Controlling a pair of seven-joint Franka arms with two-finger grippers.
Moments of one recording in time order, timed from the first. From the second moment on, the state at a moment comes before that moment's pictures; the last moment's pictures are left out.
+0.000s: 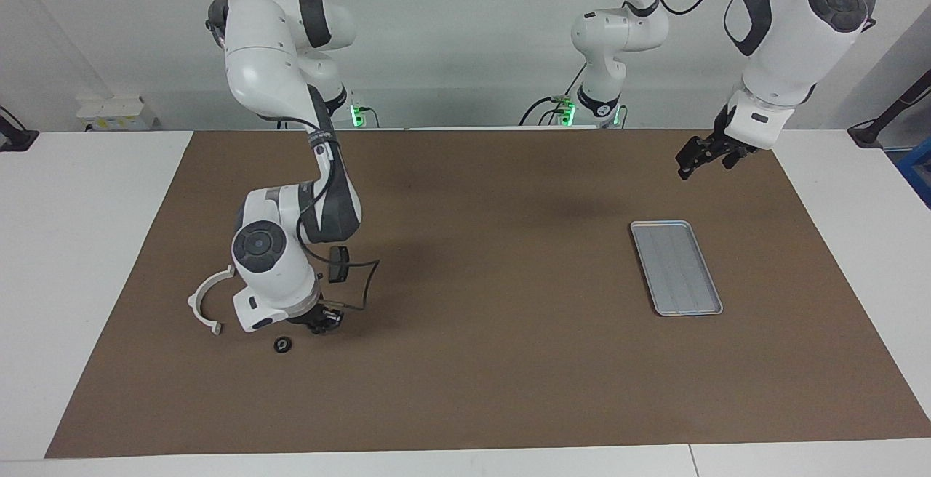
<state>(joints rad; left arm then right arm) 0.02 -0.04 -0.07 -1.79 0.01 1.67 -0.22 0.16 0.66 0.02 -1.22 -0.04 1.74 0.44</state>
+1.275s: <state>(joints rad) 0.02 -0.04 -0.07 -1.79 0.01 1.67 -0.22 0.71 0.84 0.02 -1.12 0.01 2.00 1.46</state>
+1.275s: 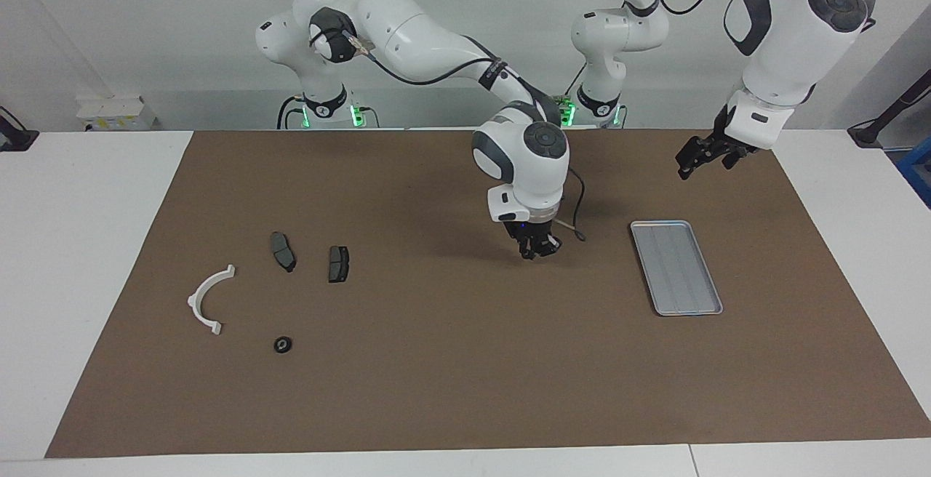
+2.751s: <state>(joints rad) 0.00 -0.05 -0.08 -1.79 0.00 1.69 -0.23 0.17 0.63 0.05 -0.94 -0.03 1.49 0.40</state>
